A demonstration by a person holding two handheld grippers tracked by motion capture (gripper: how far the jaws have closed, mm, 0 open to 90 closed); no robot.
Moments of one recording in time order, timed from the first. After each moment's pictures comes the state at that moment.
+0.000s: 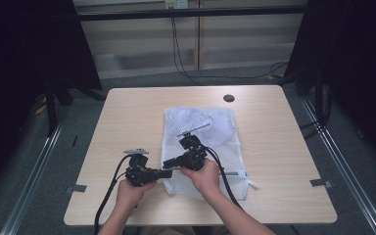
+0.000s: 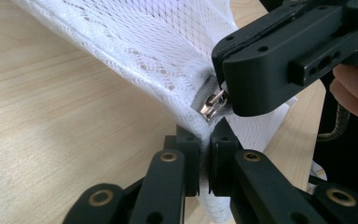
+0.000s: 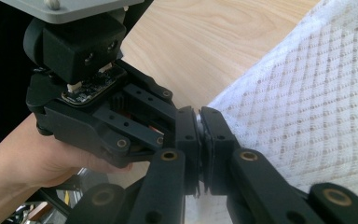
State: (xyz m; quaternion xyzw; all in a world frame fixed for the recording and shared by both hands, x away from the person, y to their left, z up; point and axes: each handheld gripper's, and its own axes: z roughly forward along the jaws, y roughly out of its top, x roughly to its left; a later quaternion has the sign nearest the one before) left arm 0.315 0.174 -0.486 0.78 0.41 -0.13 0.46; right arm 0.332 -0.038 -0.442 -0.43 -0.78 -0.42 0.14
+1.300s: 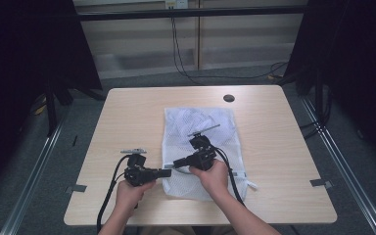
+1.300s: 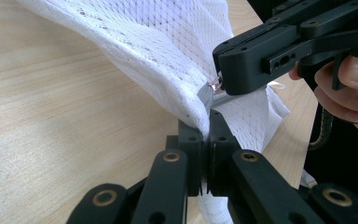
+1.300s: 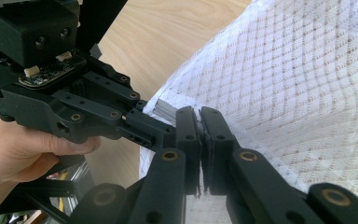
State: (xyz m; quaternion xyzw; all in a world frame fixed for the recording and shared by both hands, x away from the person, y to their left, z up) left arm 0.313 0.176 -0.484 0.76 0.42 -0.13 0.48; right arm 0.333 -0.064 -0.449 -0.46 -0.78 -0.41 0.13
